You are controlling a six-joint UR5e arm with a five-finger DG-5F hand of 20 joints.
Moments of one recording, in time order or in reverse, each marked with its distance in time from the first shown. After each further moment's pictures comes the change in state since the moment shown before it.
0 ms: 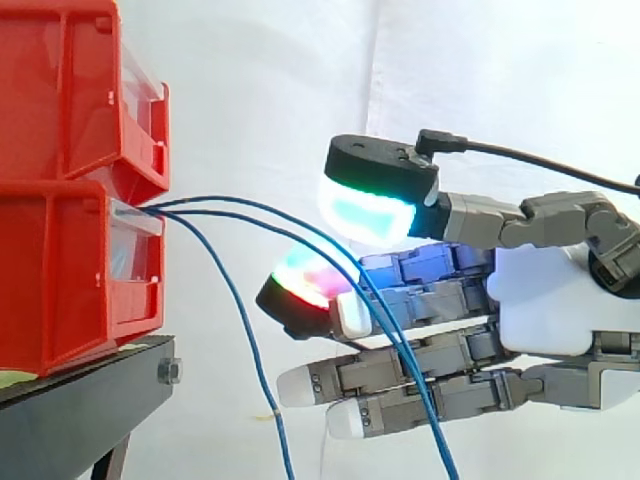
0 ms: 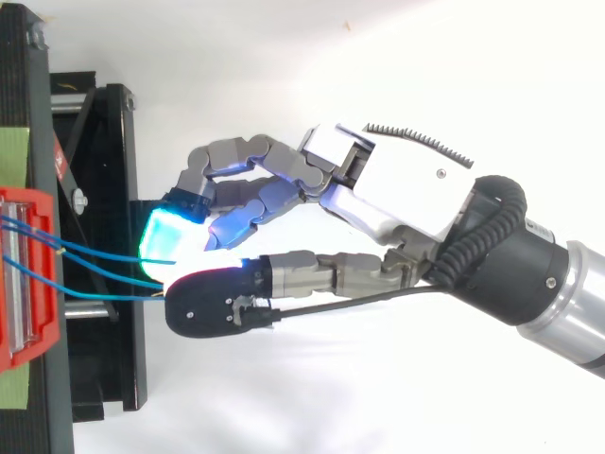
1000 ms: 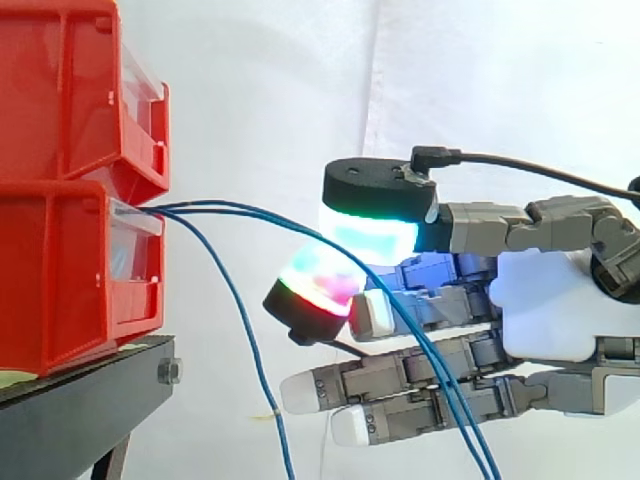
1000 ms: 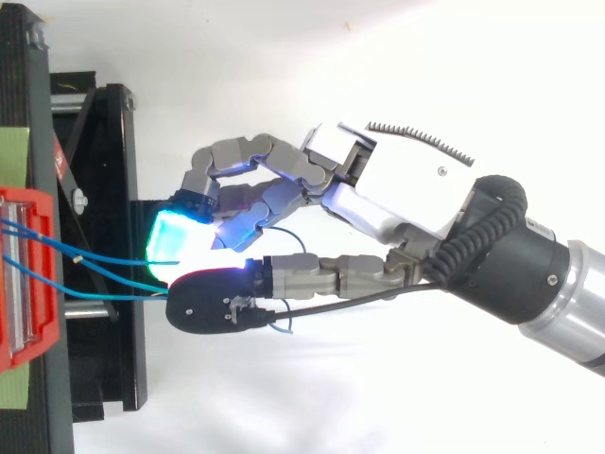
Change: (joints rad) arm 0.000 -0.001 0.000 -0.017 -0.002 0.039
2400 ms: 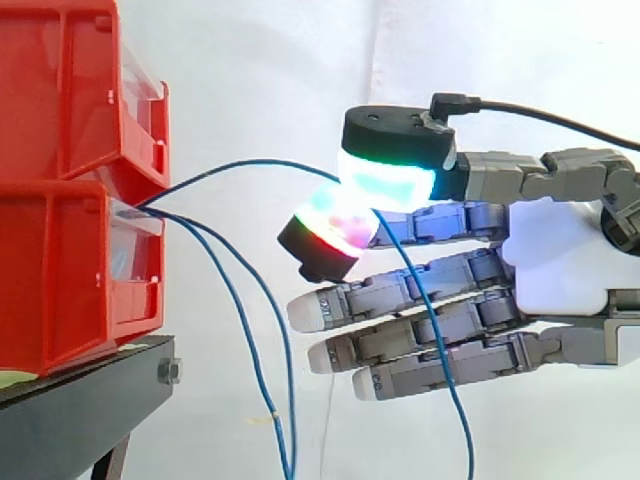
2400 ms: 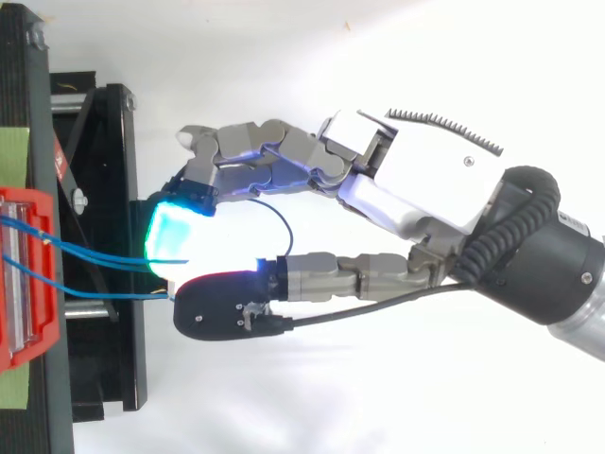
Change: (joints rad) arm -0.004 0.043 0.000 -0.064 0.002 -0.005
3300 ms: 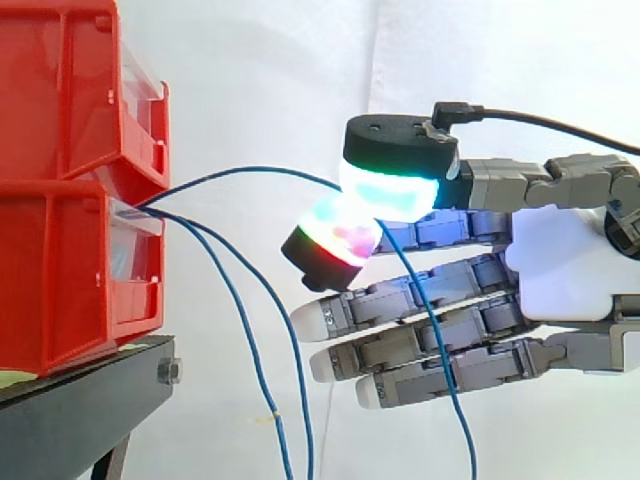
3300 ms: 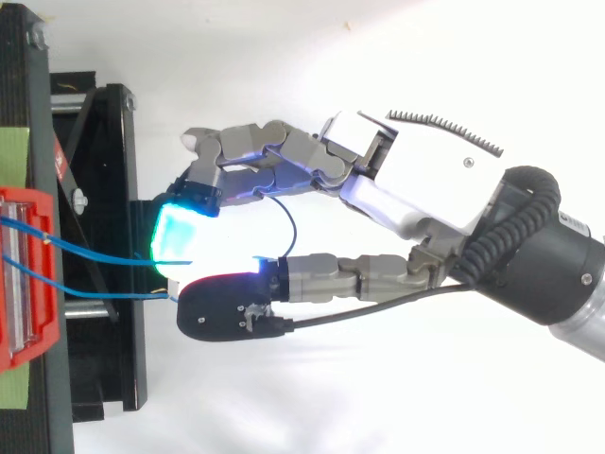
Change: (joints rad) arm 0.003 0.000 -0.001 -0.013 0.000 -0.009
